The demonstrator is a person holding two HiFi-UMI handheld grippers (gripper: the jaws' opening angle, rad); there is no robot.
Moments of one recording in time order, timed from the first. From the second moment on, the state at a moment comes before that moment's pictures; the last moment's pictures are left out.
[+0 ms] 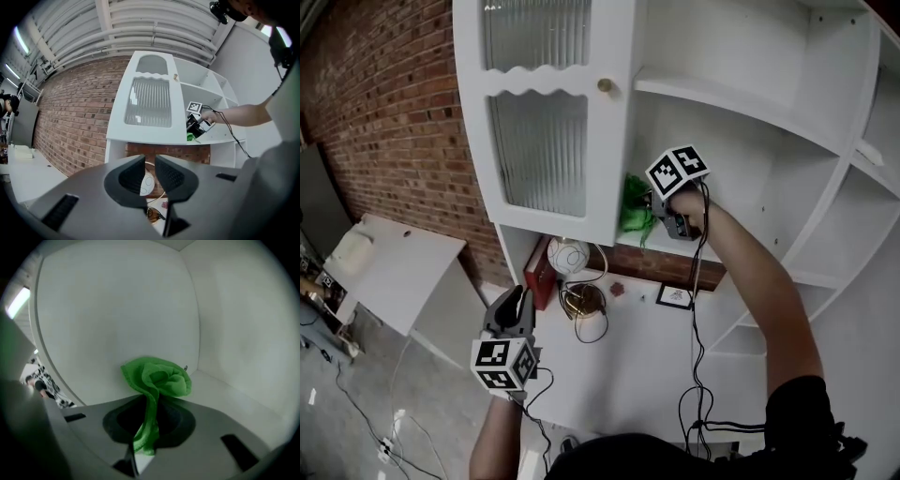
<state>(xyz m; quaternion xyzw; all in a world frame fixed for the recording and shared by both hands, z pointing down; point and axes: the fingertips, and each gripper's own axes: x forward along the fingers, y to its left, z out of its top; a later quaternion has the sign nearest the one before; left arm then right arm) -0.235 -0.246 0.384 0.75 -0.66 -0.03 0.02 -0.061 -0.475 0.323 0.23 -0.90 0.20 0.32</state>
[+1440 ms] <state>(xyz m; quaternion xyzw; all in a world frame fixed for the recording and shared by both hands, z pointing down) -0.132 -0.304 0.390 0.83 -0.56 -0.03 0.02 0.178 -0.478 0.347 0.39 -0.73 0.11 0.55</state>
